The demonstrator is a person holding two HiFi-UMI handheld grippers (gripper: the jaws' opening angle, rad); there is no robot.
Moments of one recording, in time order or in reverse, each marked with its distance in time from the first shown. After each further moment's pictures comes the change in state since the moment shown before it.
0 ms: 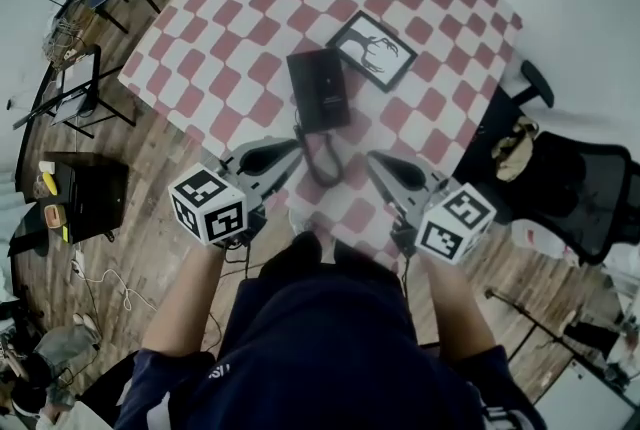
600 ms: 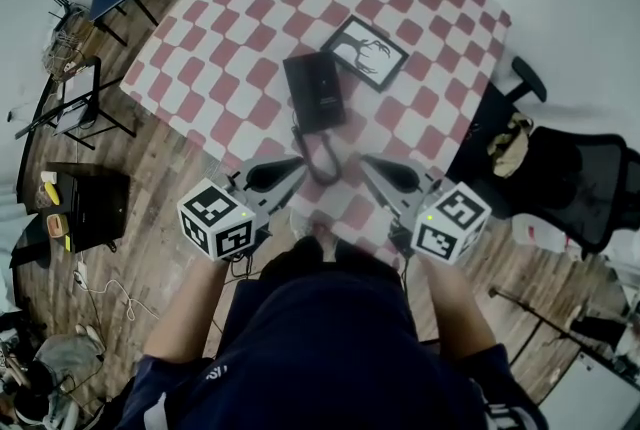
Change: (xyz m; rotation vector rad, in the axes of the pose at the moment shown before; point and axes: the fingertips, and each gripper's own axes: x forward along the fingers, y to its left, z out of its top) left arm -0.009 -0.038 -0.013 0.089 0.040 -0.027; right arm -0.010 0.026 0.000 -0.053 0.003 0.013
